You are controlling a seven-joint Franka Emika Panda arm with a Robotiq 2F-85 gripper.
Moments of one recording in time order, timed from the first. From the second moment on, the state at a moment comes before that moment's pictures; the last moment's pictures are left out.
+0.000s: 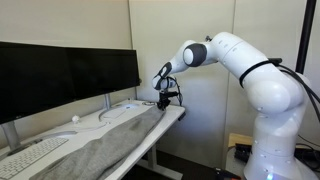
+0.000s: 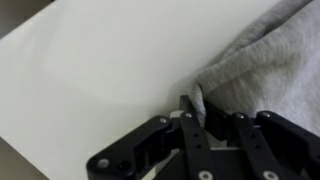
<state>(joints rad) -0.48 0.90 -0.12 -1.35 0.12 2.33 -0.09</state>
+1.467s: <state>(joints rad) -0.41 0.51 -0.10 -1.77 0.16 2.42 -0.14</state>
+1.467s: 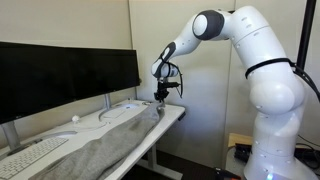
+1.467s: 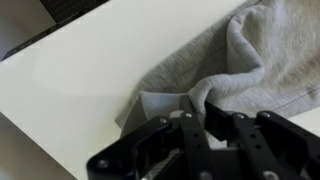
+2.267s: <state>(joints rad) -0.19 0.31 -0.09 -1.94 0.15 2.49 -0.09</state>
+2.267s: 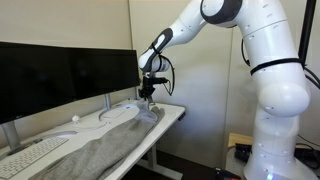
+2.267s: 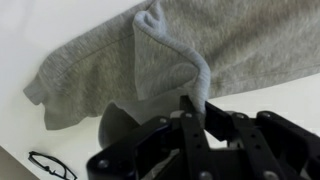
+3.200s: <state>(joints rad) 0.00 0.12 -0.05 -2.27 -0.03 2.66 0.03</state>
